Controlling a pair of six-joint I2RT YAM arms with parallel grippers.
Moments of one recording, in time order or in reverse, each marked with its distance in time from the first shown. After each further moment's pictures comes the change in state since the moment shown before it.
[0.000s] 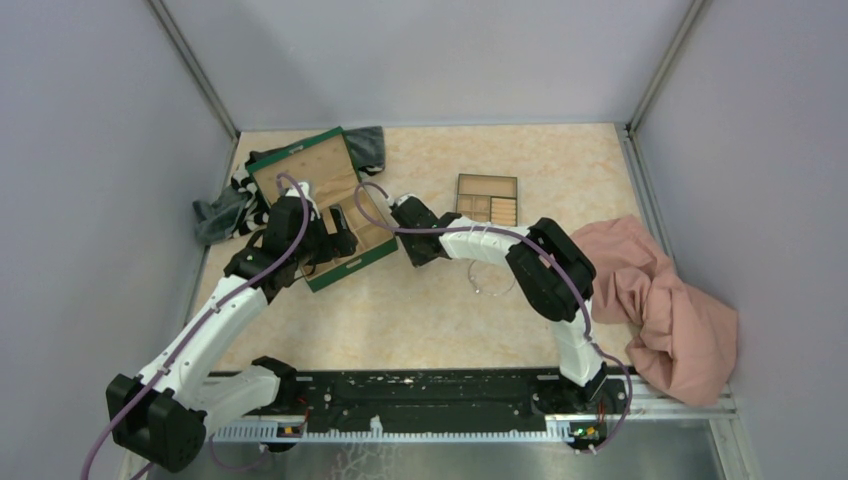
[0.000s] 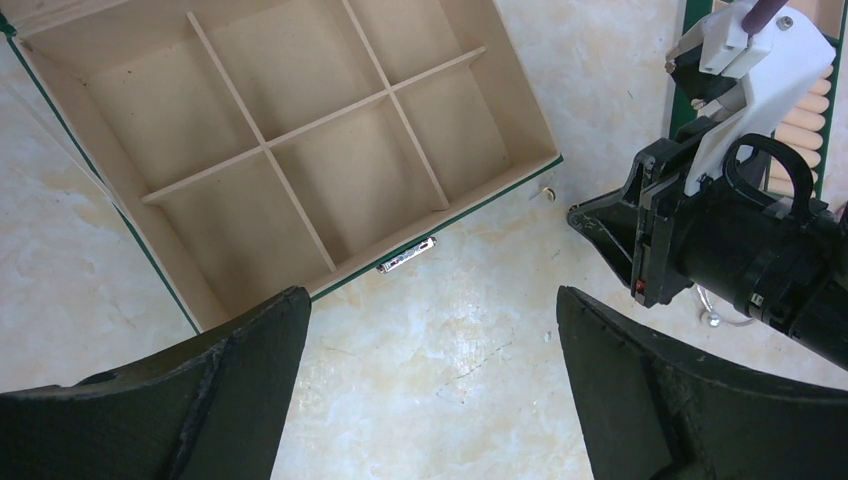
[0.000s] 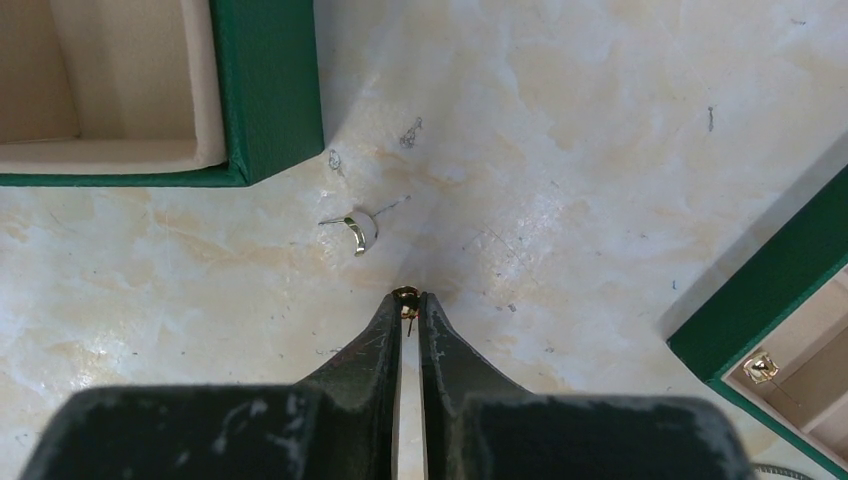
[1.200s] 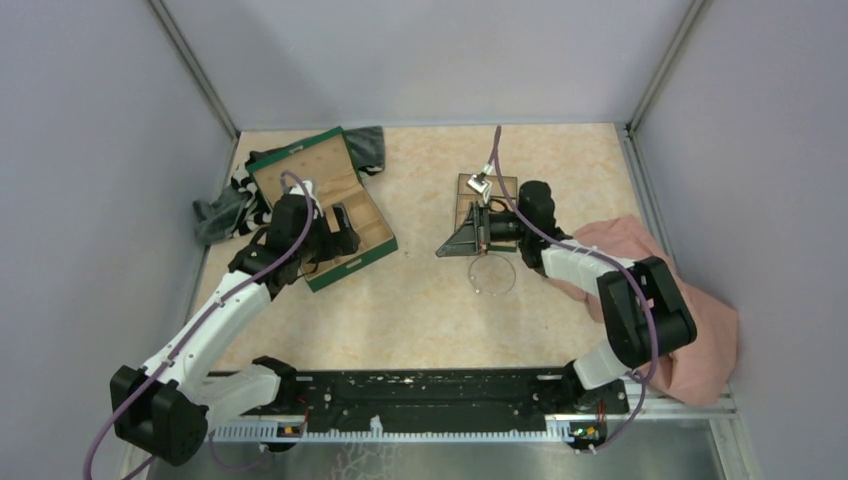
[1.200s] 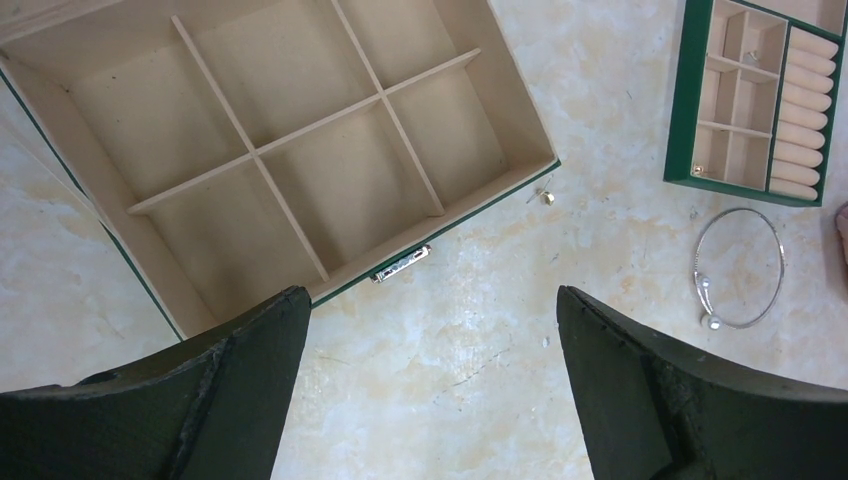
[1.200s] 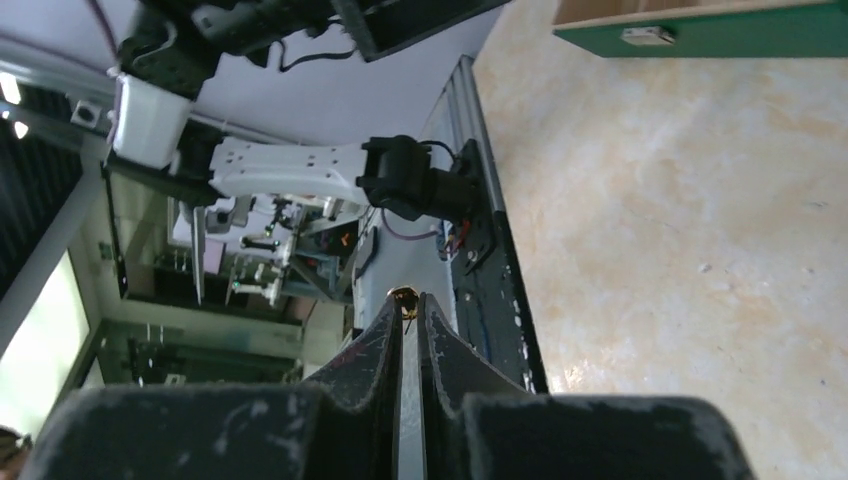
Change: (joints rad) left arm 0.000 0.033 0.000 0.028 0.011 0.000; right arm -0.470 -0.507 -0.625 0.878 -1.347 0.652
